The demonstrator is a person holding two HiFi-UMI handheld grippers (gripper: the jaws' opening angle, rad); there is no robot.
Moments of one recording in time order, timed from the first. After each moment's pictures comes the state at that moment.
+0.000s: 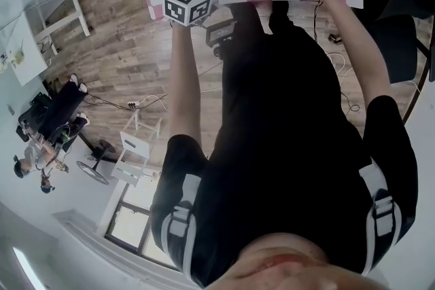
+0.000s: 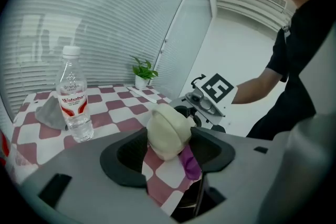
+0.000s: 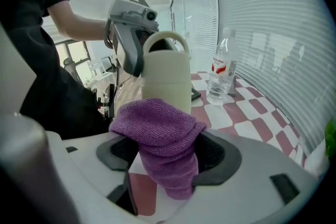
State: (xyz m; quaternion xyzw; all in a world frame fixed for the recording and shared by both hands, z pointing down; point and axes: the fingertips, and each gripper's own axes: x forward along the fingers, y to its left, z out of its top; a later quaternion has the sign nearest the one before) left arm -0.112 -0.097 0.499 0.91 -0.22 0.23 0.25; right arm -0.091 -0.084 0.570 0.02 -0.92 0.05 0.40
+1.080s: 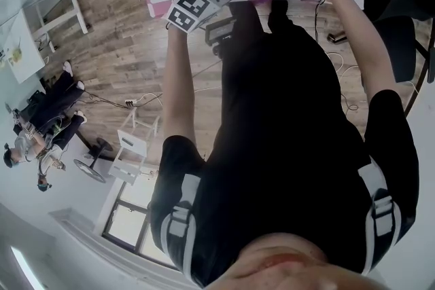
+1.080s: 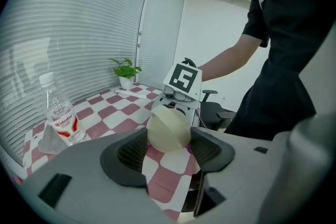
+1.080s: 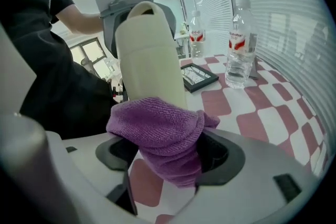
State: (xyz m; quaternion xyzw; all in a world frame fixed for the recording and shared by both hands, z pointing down) left arm -0.106 -0.068 0.498 0.93 -0.15 0.31 0.13; right arm -0.081 -0.065 0.597 -0.09 -0.89 0.09 0.44
